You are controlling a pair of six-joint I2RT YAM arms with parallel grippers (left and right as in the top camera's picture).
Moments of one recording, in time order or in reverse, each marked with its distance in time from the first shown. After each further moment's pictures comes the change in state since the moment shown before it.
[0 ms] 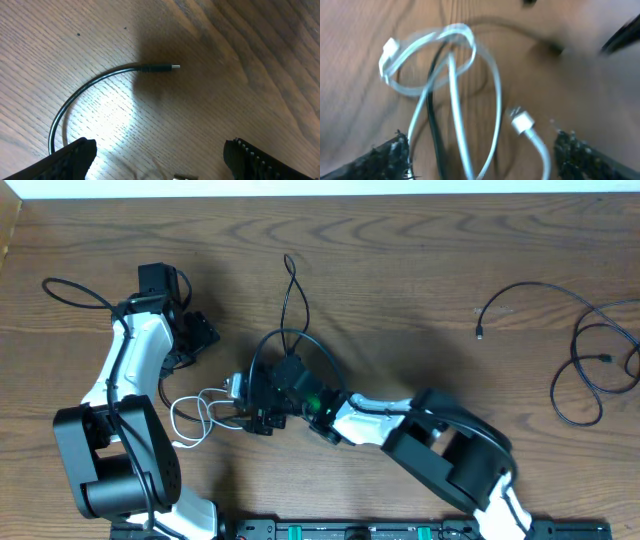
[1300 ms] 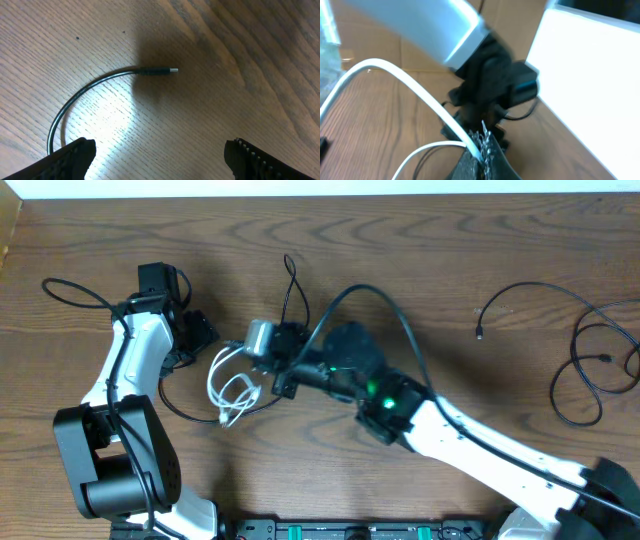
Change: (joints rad) left arm 0.000 0.000 0.000 0.011 0.001 -0.003; right arm -0.077 -0.603 -0.004 -0.161 0.012 0.116
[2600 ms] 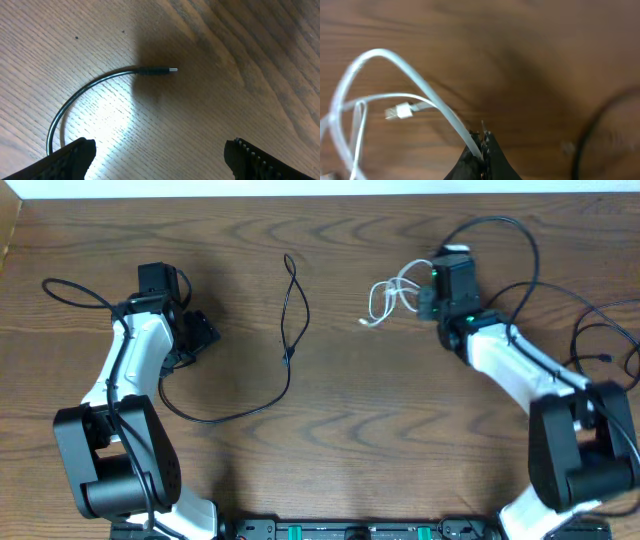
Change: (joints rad) left arm 0.000 0.000 0.000 0.000 0.002 0.000; right arm -0.650 0.296 0.000 -0.430 0.580 0.487
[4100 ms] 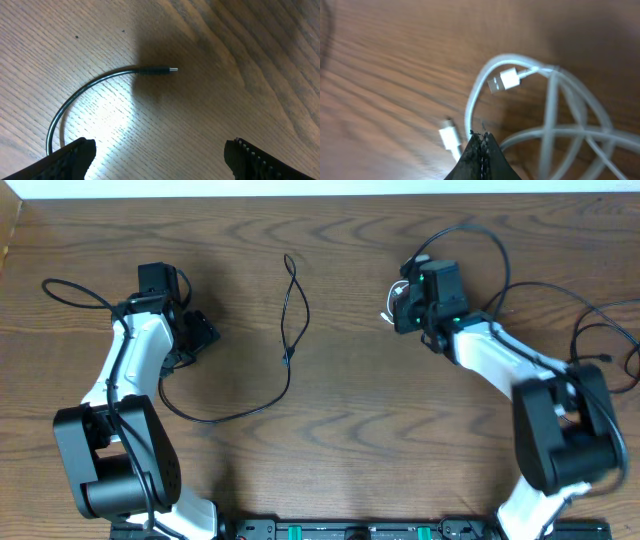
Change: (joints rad) left arm 0.000 0.000 0.000 0.000 0.000 -0.004; right arm 0.050 0.097 0.008 0.056 -0.335 -0.178
